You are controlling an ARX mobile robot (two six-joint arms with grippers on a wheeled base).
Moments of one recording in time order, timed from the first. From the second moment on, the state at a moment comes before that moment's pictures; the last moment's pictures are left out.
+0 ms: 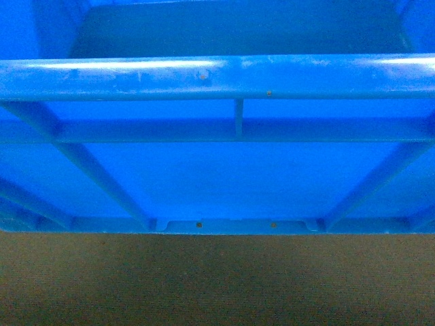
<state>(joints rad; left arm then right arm) -0.36 0.94 0.51 0.40 -0.49 0.01 0.39 0.89 0.54 0.27 0.43 0.06</state>
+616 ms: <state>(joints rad) -0.36 0.94 0.51 0.41 -0.48 0.02 0.41 0.87 0.53 0.28 0.48 0.03</state>
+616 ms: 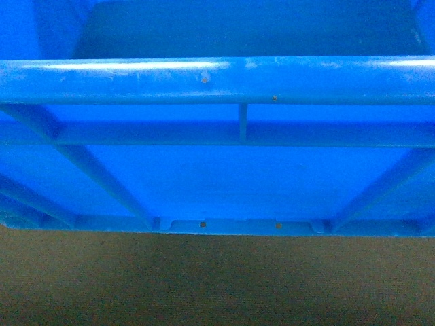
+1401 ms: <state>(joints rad) -0.36 0.94 0.51 0.40 -0.48 0.02 0.41 0.87 0.53 0.28 0.48 0.03</state>
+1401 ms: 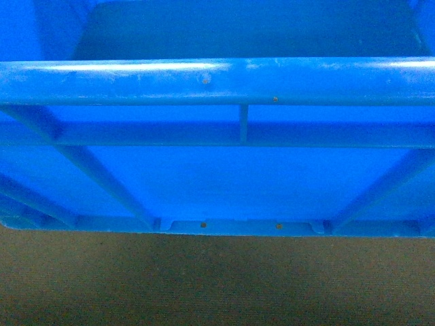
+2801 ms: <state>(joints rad) -0.36 0.94 0.51 0.40 -0.48 0.02 0.41 0.87 0.53 0.28 0.48 0.03</state>
